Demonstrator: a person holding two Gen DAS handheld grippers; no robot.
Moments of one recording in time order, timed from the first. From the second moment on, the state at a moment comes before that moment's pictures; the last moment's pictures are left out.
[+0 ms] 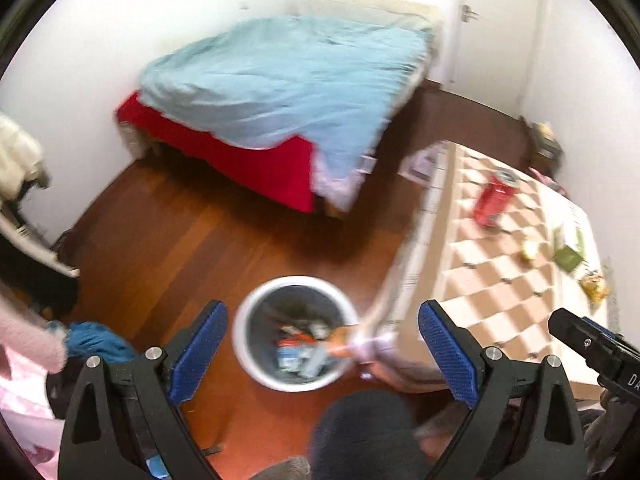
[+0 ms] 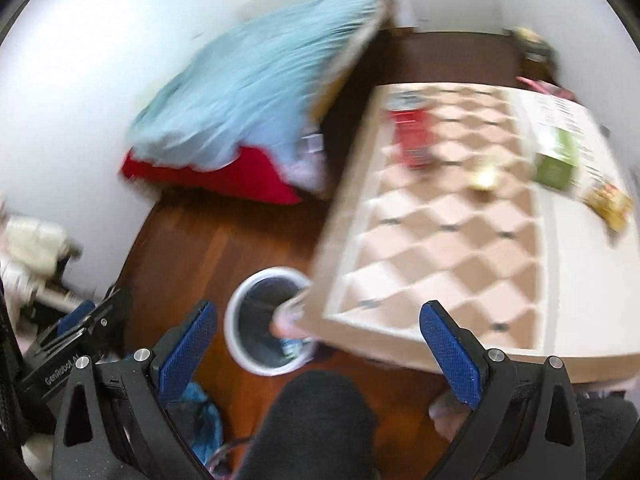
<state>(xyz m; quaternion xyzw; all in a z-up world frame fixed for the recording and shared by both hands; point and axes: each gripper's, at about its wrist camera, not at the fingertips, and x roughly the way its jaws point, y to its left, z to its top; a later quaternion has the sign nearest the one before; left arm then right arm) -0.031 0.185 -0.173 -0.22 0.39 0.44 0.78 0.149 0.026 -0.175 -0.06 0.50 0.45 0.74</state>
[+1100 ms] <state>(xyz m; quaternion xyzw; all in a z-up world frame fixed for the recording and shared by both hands) 0.282 0.141 -0.320 -0.15 0.54 0.28 0.78 0.463 -0.016 -0.272 -0.05 0.56 0.25 0.79</state>
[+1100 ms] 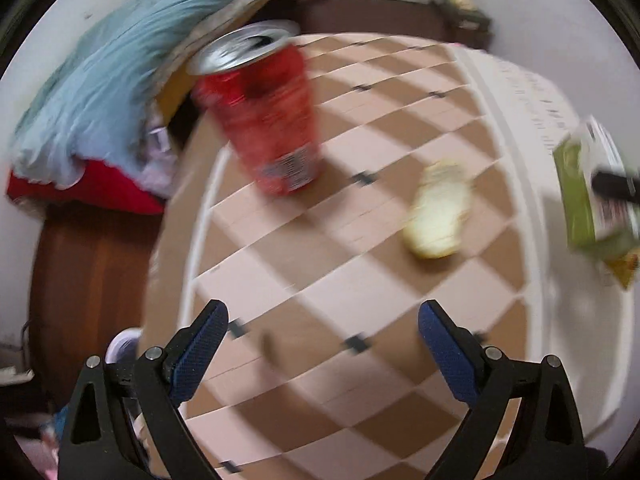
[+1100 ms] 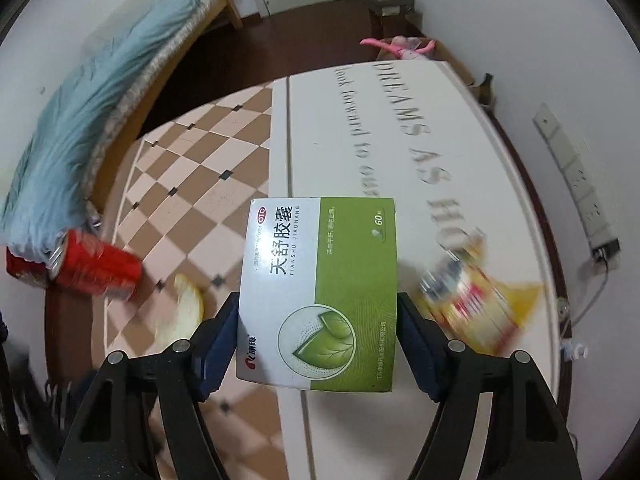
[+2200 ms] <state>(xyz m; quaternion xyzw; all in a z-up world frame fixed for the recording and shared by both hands) 0.292 0.120 -0.264 -0.10 0.48 0.22 0.84 0.417 -0.047 -0.222 -0.03 0.52 0.28 0.81</state>
